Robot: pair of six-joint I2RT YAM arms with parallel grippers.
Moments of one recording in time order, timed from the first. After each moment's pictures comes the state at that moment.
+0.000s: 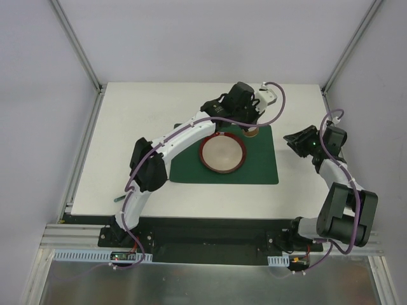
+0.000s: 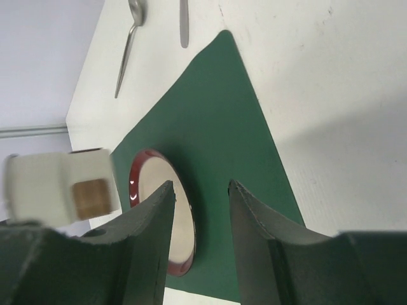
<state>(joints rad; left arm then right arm) -0.85 2.16 2.14 -0.57 0.18 0.12 -0.27 1.35 0.69 0.04 -0.50 0.77</state>
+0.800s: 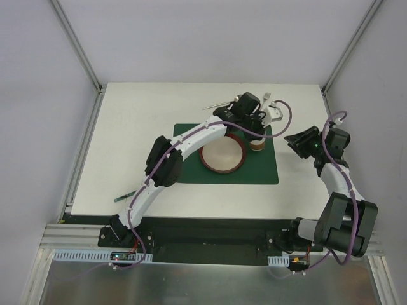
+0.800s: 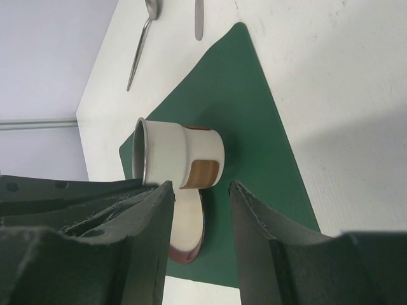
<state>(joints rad) -0.85 2.40 2.27 -0.58 0.44 0.27 -0.29 1.25 0.67 0.00 -0.54 0.77</state>
